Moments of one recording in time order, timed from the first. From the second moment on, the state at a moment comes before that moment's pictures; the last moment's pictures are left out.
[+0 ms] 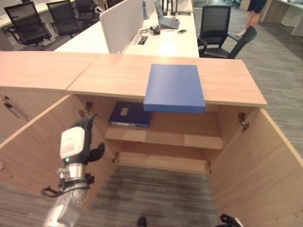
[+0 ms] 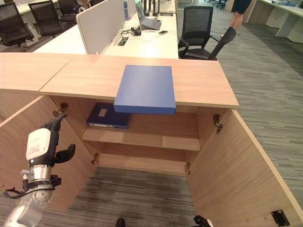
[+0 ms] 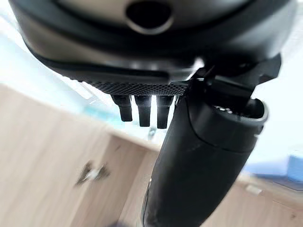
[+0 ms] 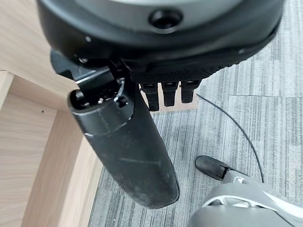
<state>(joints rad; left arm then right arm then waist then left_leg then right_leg) 0.10 0.60 0.00 0.01 0.63 -0.07 0.52 0.08 -0.27 0.20 1.11 0.18 -0.07 -0.17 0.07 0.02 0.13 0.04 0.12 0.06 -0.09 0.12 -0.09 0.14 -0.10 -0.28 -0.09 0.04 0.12</state>
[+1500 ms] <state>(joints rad) -0.61 0.63 -0.61 0.29 0.73 -0.07 0.42 0.03 -0.29 0.22 1.18 0.20 -0.06 -0.18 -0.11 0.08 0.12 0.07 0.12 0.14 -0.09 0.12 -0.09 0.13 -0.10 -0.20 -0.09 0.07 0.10</state>
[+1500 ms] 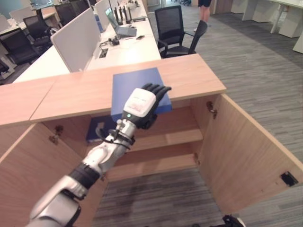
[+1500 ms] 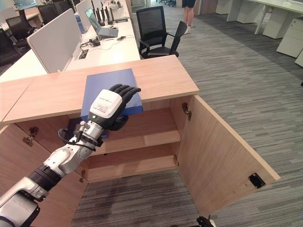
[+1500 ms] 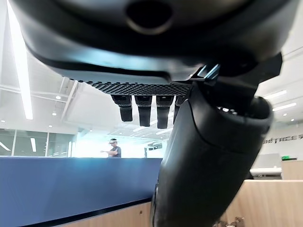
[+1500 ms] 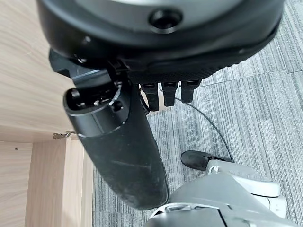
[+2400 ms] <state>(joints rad) -0.66 0.61 -0.61 0.53 0.75 0.02 0.42 0.03 -0.29 0.22 1.18 0.20 -0.06 -0.17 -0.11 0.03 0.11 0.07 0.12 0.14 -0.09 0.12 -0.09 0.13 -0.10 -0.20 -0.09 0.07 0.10</state>
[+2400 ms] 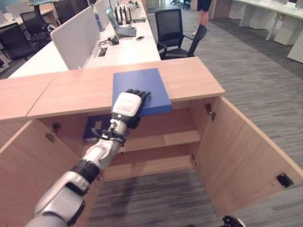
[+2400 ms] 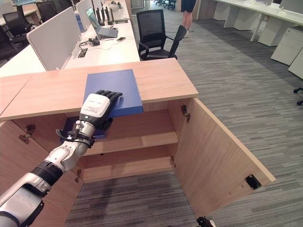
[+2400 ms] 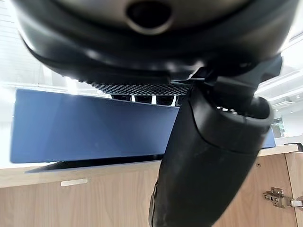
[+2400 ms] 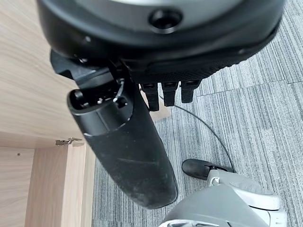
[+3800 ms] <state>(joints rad) -0.11 0.45 0.11 -0.32 -0.36 -0.25 0.46 0.07 -0.25 0.21 0.99 0.34 -0.06 -0.10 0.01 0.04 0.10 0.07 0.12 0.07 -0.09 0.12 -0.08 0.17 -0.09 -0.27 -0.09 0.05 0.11</state>
